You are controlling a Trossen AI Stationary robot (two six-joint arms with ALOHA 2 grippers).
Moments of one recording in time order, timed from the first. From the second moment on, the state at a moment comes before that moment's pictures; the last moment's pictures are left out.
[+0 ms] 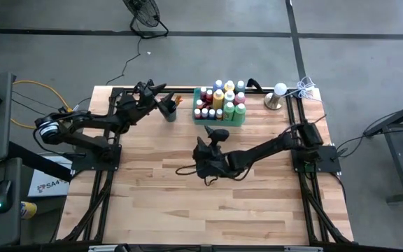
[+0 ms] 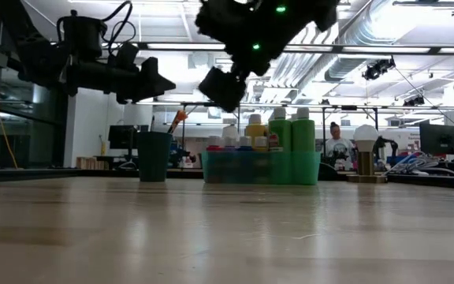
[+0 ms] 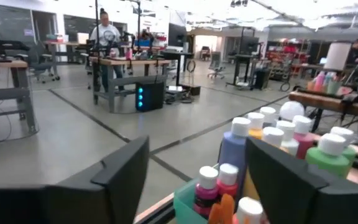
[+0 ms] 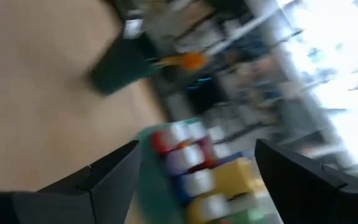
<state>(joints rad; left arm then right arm) 0.63 1.29 0.35 1.09 -0.11 -0.06 0.23 1.99 1.34 0.00 1.30 -0.23</state>
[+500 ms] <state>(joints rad) 0.63 1.01 0.35 0.81 0.05 -0.12 0.28 1.52 0.96 -0.57 1.01 0.62</state>
